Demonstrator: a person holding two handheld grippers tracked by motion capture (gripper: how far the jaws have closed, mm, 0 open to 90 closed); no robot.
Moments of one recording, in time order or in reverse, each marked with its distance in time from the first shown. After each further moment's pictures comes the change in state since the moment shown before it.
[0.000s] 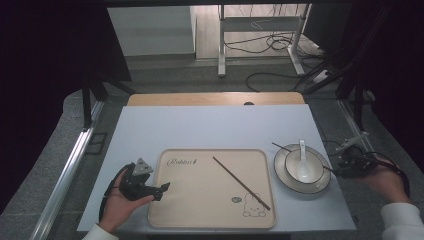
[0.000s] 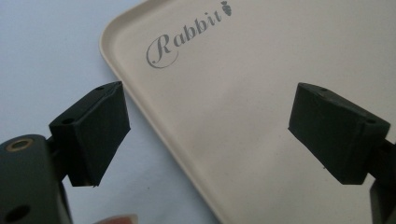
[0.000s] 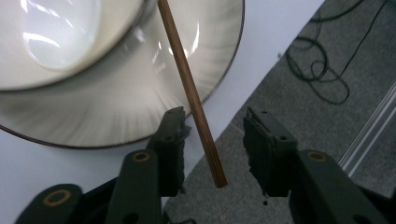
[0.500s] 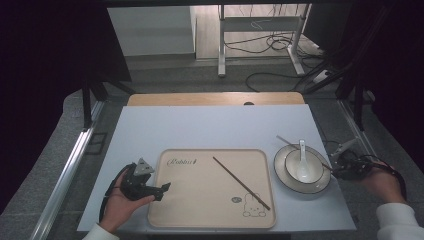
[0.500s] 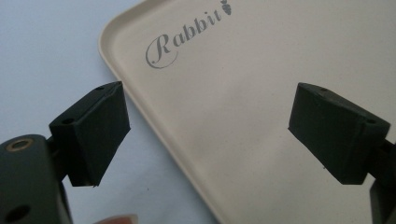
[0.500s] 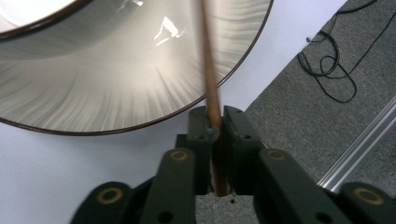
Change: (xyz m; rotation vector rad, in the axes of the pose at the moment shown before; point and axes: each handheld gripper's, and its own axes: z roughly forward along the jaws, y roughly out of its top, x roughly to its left) left arm -0.001 0.001 0.001 0.006 0.004 0.009; right arm 0.003 -0.002 0.017 0.046 0.019 -0.083
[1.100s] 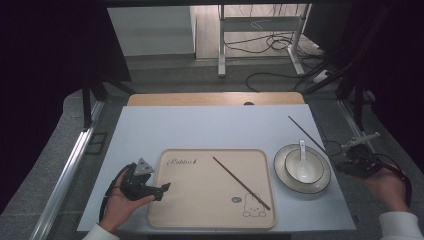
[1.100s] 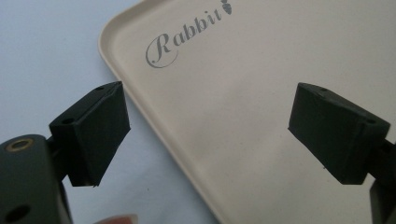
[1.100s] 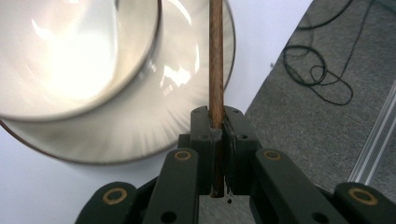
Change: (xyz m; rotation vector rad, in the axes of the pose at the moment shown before) left arm 0.000 0.000 0.001 0.000 0.001 0.001; right arm 0.009 0.000 -0.039 -0.177 -0.031 0.222
